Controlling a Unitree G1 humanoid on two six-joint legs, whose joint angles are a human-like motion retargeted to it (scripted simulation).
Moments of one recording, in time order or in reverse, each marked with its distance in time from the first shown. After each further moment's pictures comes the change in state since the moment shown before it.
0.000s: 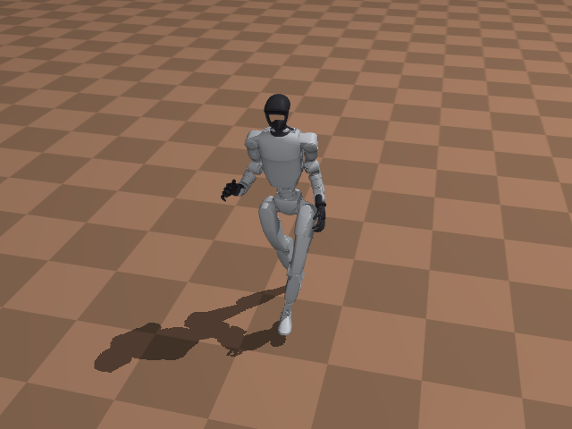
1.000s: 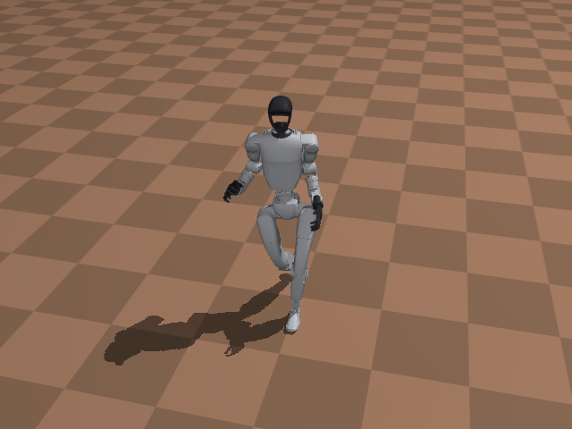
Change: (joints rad) left arm 0.019 0.013 -0.178 -0.185 -0.330 -0.007 -0.164; right arm 0.192 -0.003 -0.052 -0.089 0.102 0.000 0.145; waist -0.090 -0.079 0.073; left_leg 0.219 -0.198 -0.264 -0.020 -0.138 0.014; right_leg -0.078 0.022 -0.032 0.741 0.505 0.166
